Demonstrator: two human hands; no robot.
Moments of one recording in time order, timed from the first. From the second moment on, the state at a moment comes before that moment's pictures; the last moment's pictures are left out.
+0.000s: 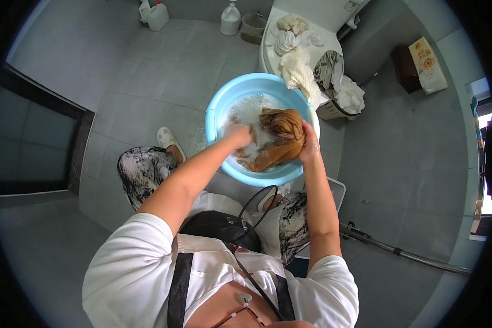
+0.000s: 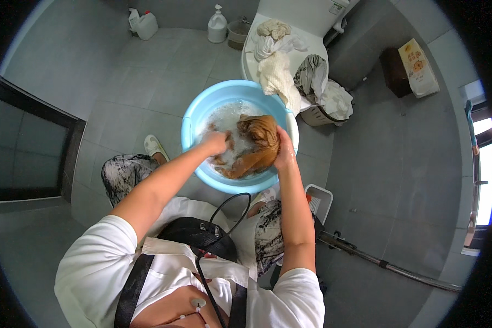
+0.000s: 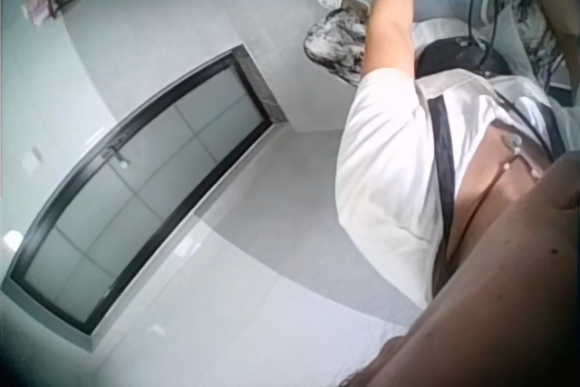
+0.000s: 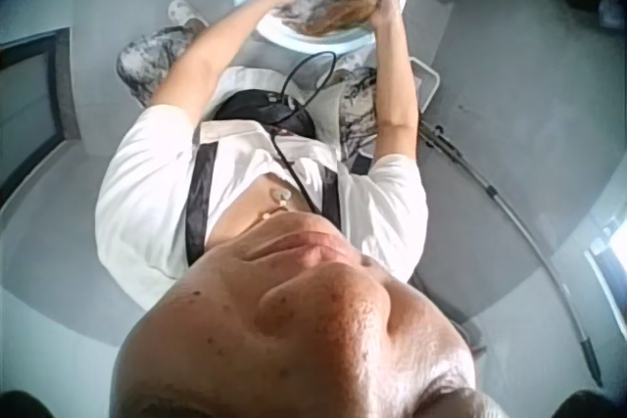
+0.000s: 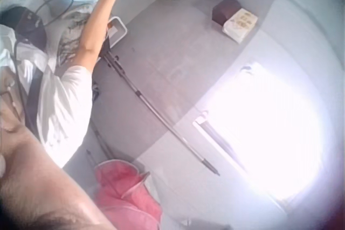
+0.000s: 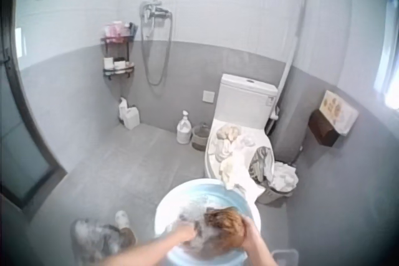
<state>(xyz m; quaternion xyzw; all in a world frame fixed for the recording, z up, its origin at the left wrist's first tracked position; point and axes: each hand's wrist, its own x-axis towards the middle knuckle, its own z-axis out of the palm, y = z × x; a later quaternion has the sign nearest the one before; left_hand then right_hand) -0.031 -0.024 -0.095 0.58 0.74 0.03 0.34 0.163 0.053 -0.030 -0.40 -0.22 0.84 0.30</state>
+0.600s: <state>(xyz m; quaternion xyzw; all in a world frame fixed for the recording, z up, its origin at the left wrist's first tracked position) -0.019 -0.041 -0.090 0.69 0.63 -0.12 0.33 0.137 0.084 -0.067 -0.38 -0.20 0.87 0.23</state>
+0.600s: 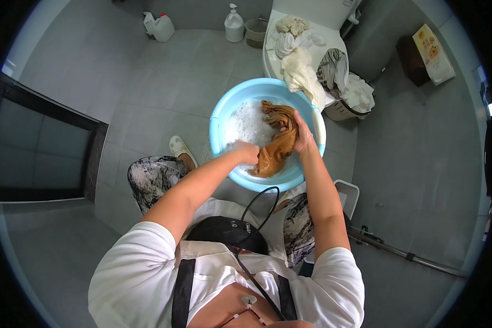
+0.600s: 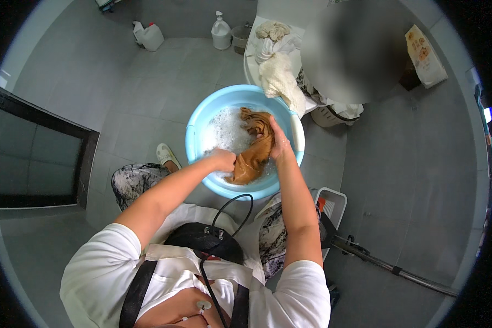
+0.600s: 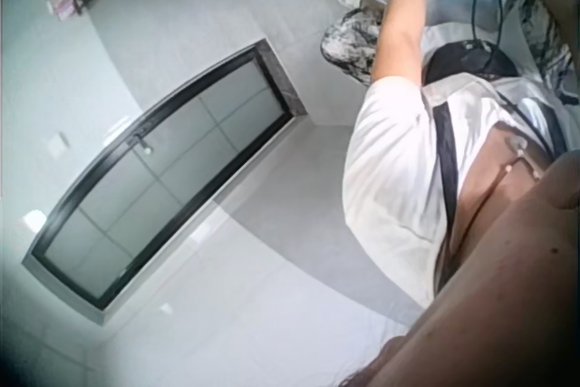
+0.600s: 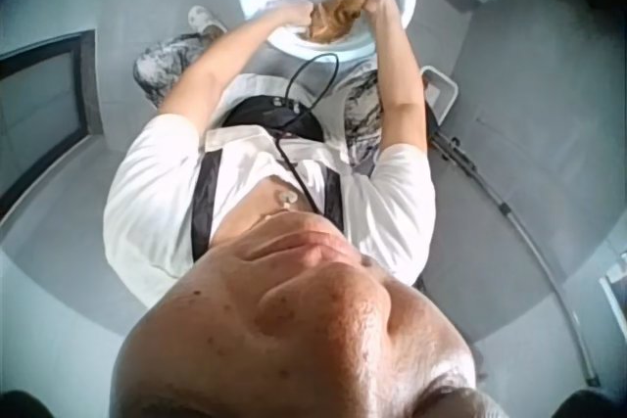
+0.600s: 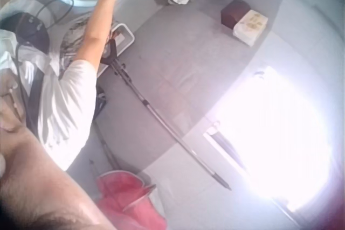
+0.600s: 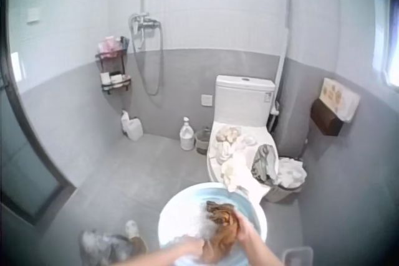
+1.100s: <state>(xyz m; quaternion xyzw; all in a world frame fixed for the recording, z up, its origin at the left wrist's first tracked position) -0.028 -0.038 -0.106 0.66 0.62 0.18 0.38 0.121 0.083 -0.130 -0.51 -0.79 0.28 -0.18</state>
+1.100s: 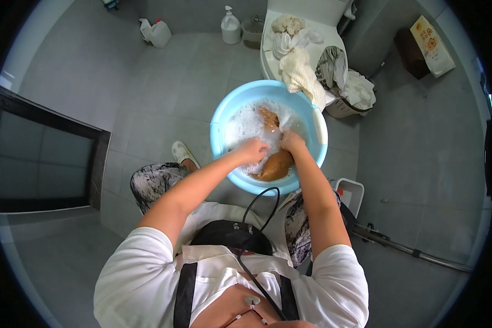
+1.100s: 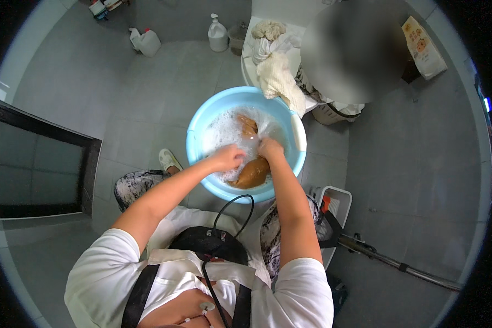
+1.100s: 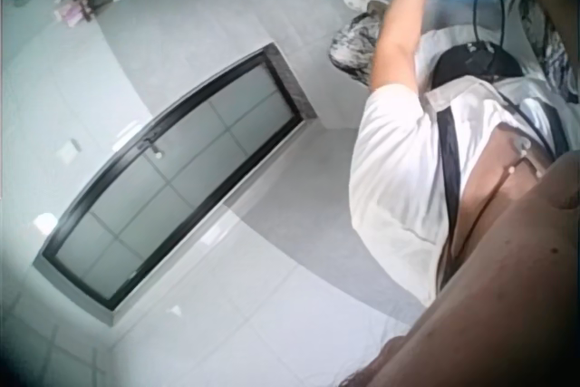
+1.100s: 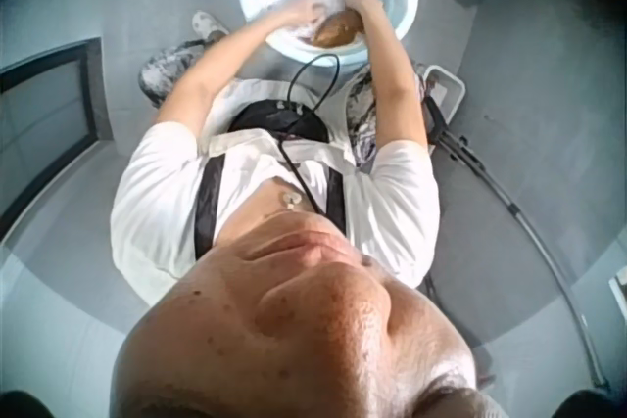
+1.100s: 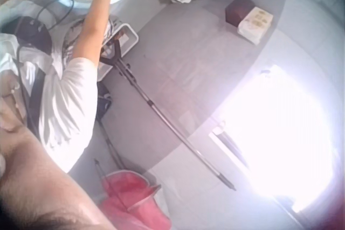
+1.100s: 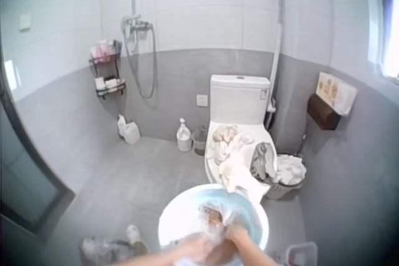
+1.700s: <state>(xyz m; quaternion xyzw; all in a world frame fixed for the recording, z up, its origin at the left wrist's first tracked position) -0.032 0.001 -0.057 0.00 0.27 0.61 0.74 0.129 0.017 0.036 -0.25 -0.82 0.47 0.21</state>
